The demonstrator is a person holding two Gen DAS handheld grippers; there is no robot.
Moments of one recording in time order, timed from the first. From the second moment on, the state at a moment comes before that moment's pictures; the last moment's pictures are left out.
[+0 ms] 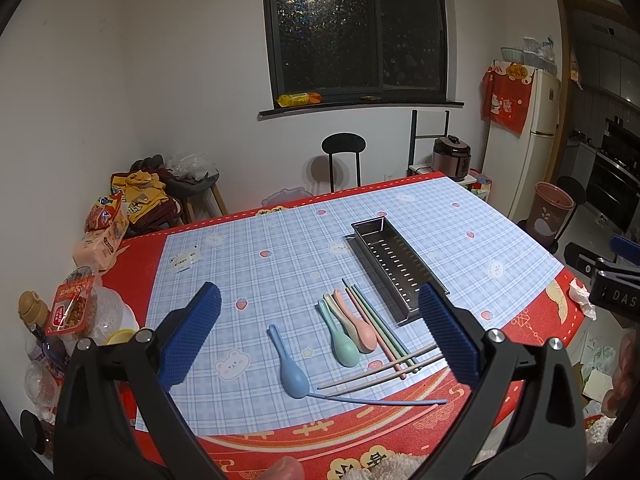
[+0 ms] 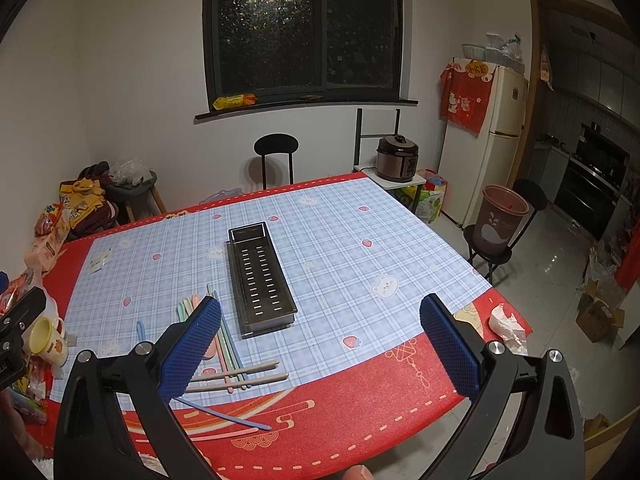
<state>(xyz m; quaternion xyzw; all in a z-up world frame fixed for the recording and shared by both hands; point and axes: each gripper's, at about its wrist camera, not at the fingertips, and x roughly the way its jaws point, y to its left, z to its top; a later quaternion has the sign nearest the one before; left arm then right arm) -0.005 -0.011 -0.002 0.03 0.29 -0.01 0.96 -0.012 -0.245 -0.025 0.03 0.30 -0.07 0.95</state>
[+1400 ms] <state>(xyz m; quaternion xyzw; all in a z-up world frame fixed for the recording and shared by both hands) -0.003 0.051 -0.073 -0.13 0.42 0.12 0.89 0.050 -0.235 -0.108 -0.03 0.40 0.19 0.90</state>
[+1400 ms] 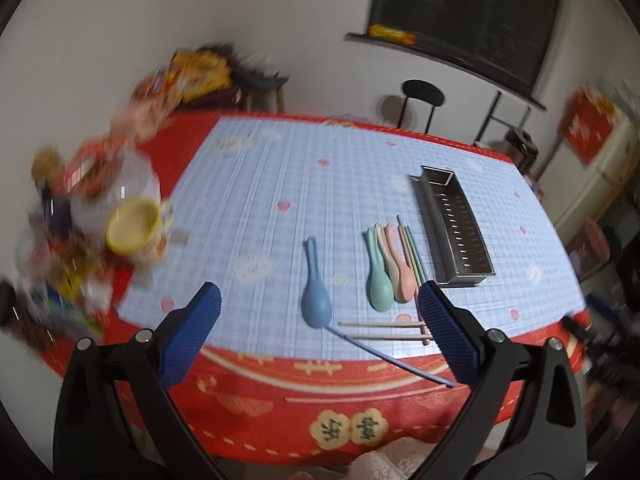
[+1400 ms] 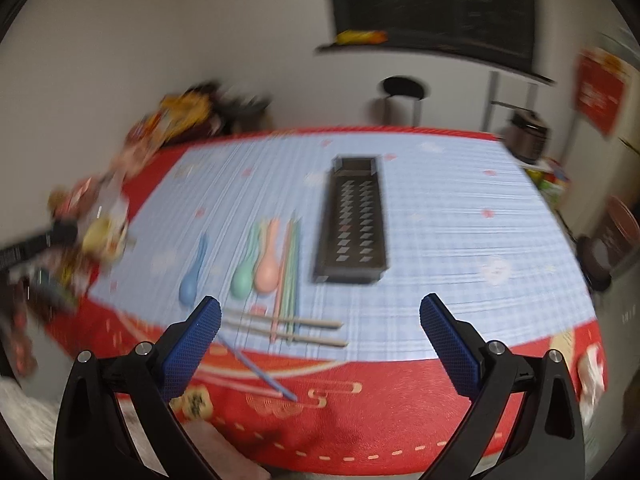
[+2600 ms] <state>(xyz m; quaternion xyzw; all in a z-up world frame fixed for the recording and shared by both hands) -0.013 0.055 -0.214 -0.17 0.55 0.14 0.80 0.084 -0.110 -0.258 -0.18 0.54 0.42 0.71</state>
